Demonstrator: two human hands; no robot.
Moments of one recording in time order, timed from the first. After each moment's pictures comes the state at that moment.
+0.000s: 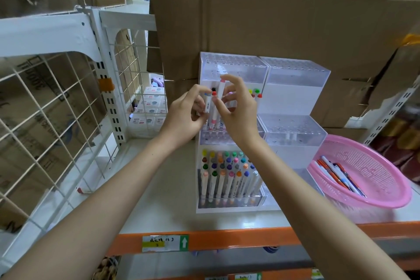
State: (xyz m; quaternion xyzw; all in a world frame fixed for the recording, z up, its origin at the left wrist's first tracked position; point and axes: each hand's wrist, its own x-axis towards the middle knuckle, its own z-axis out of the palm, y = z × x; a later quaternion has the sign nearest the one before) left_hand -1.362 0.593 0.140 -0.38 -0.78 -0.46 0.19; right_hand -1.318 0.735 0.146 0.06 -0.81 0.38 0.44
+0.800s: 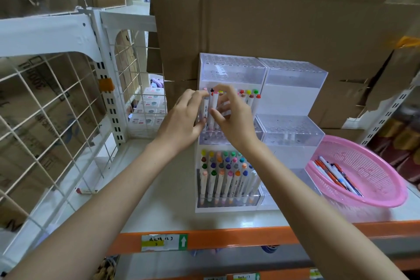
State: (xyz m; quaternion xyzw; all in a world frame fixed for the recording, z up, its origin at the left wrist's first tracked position) left_hand -1.355 0.589 0.137 -0.40 -0.82 -0.32 0.26; right_hand -1.310 0.736 0.140 0.08 -0.85 0.37 0.37
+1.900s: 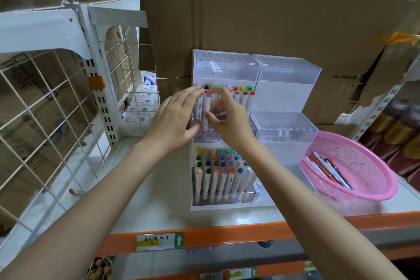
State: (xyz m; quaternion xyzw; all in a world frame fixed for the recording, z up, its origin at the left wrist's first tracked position) left_hand -1.352 0.581 0.140 -0.41 -0.84 -0.23 0.26; right_hand -1.307 0.742 0.133 0.10 -0.87 0.36 0.34
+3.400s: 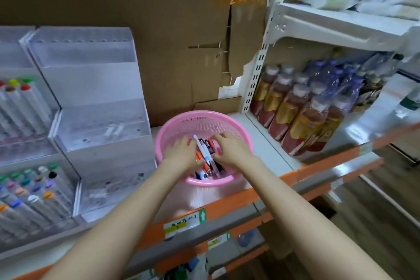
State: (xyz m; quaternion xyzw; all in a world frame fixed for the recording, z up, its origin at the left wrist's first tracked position) left_hand -1.230 0.959 0.036 -0.40 -0.91 -0.01 -0.12; right_hand -1.146 1.093 0.040 -0.20 -0.97 0.11 -0.03
